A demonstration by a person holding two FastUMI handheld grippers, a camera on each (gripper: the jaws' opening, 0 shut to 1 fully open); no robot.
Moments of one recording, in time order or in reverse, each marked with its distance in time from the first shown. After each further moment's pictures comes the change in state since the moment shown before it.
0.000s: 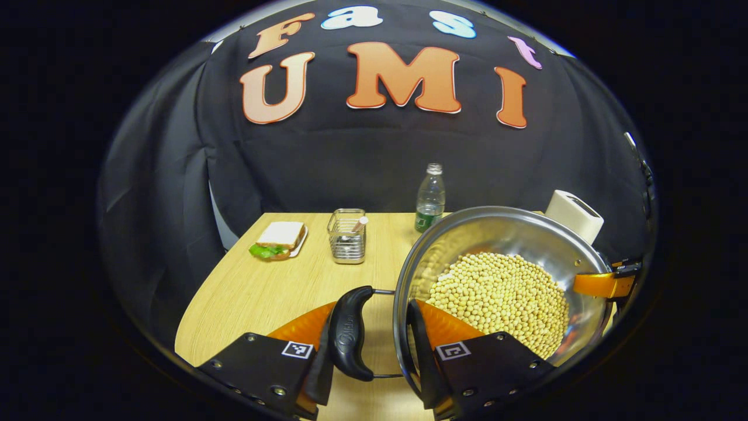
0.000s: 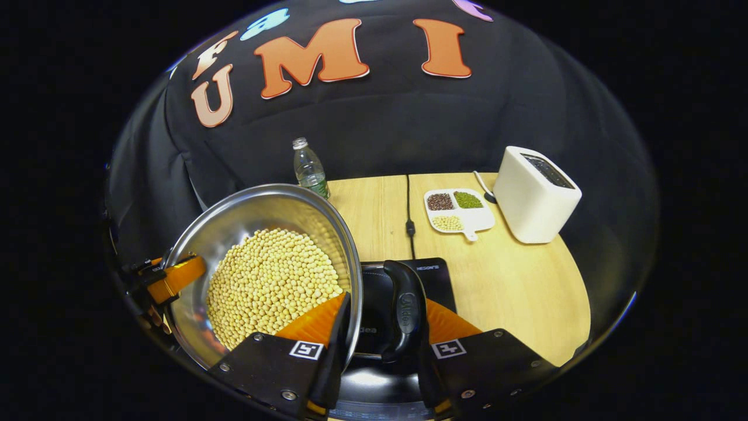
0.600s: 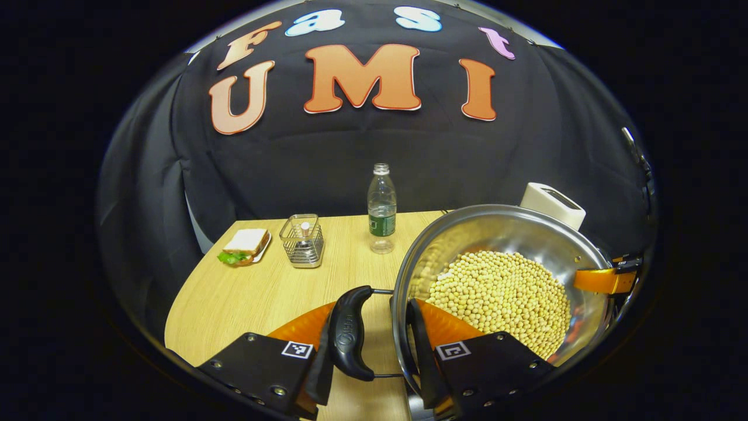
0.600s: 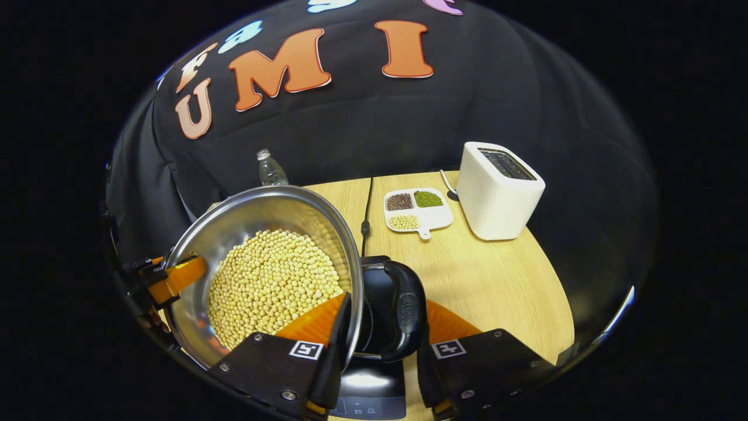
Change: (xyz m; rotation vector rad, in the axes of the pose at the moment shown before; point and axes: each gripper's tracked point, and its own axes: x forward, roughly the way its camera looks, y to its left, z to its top) left arm 0.009 0.001 0.008 0.043 0.006 -0.062; right arm -0.013 -0.043 -0.002 0.052 -0.001 -0.043
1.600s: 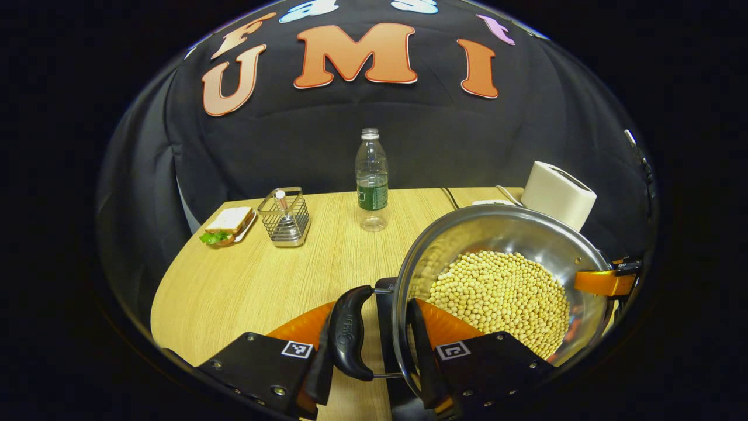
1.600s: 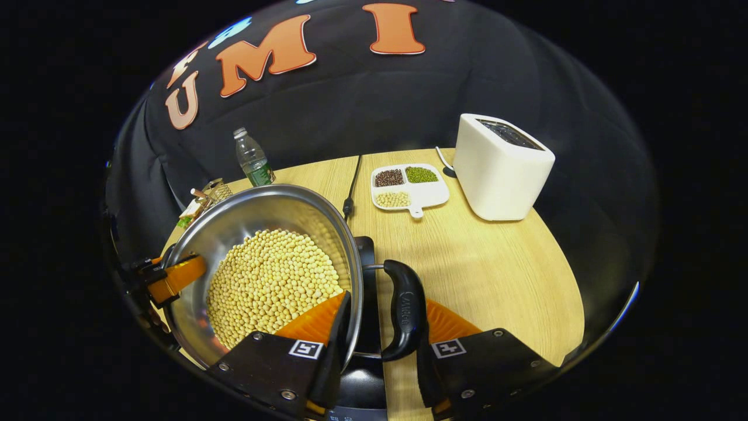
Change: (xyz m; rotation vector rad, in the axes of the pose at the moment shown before) left arm 0.002 -0.004 -0.007 -0.027 0.104 0.004; right arm 0.056 -0.008 -0.026 0.006 0.088 -0.012
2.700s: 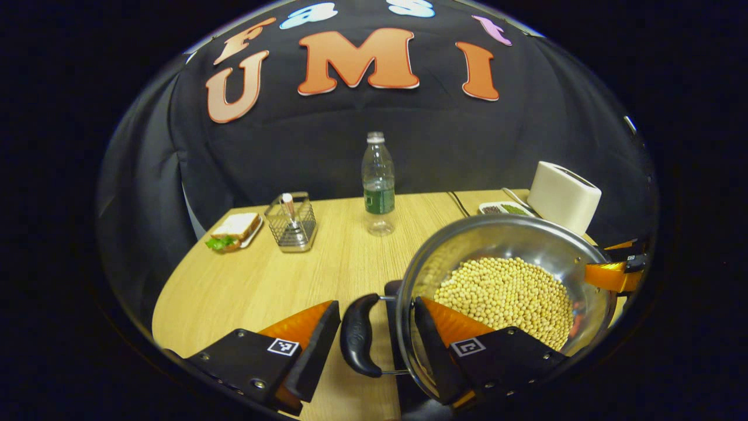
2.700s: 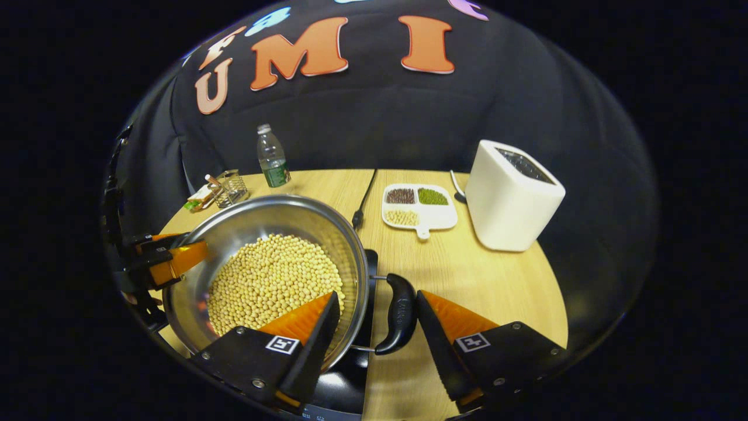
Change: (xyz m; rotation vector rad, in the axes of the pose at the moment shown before) left arm -0.025 0.016 0.038 0.038 -0.112 0.040; right arm -0.042 0.002 0.039 -0.163 -0.168 0.021
